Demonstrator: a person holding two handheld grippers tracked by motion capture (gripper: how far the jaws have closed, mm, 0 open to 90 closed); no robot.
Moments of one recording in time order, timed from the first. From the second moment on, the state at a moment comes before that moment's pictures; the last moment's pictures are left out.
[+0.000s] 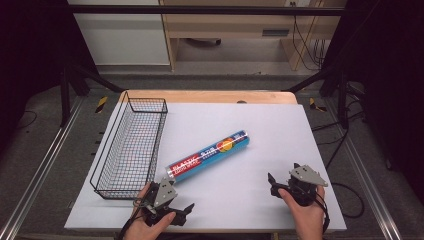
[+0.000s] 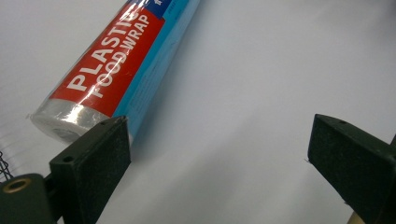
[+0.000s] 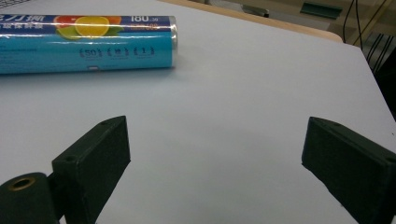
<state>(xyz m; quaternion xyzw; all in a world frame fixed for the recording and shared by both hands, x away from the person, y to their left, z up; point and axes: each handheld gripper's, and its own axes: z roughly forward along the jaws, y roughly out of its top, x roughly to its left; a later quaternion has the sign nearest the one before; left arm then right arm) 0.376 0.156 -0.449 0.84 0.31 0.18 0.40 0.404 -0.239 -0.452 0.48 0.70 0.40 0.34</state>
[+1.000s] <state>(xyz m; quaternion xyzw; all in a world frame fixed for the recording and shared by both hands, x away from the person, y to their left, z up) 0.509 0.071 -0.422 0.91 0.24 0.20 0.27 0.404 -0.238 -0.452 0.45 0.72 0.43 0.31</state>
